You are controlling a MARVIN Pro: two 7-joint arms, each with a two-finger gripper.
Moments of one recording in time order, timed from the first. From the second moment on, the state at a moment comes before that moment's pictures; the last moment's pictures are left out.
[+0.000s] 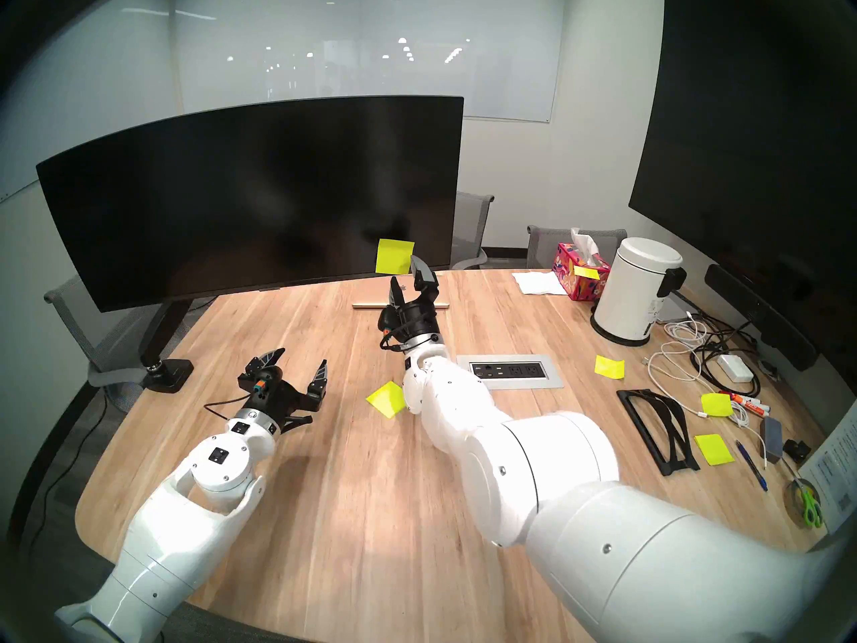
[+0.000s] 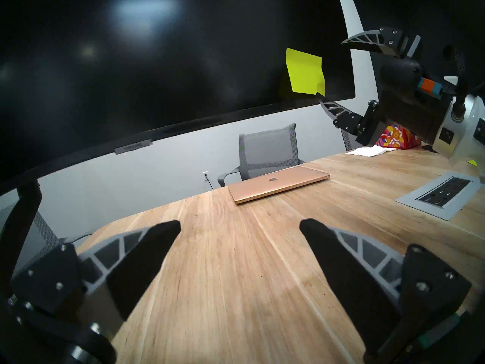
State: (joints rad) left arm 1.64 -1.16 -1.34 -1.69 -0.15 -0.02 0.12; right arm -0.64 -1.79 1.50 -0.14 -1.49 -0.34 -1.02
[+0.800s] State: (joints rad) left arm 1.64 -1.16 -1.35 -1.68 -0.15 -0.03 0.10; right arm -0.76 -1.77 1.47 -0.24 -1.50 -0.48 -1.11
